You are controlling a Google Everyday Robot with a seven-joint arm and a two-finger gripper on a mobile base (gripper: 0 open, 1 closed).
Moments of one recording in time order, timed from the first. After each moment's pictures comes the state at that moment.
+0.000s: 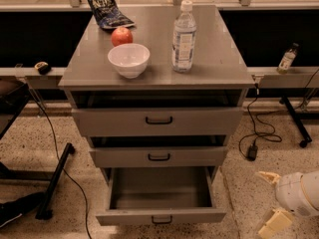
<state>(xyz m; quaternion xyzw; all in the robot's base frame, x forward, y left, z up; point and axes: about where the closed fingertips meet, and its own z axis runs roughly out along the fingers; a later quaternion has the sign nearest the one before) 0.372 -0.274 0.629 -0.53 0.80 0.18 0.23</state>
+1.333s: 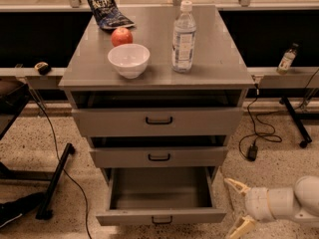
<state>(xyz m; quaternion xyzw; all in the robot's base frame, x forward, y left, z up) 0.407 -0.228 0.509 -0.59 0.70 0.23 0.34</state>
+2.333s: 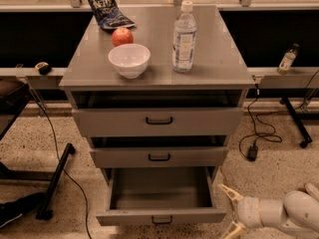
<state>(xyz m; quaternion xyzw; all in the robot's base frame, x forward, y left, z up) 0.416 -0.220 0.441 -0.60 0.65 0.23 0.41</state>
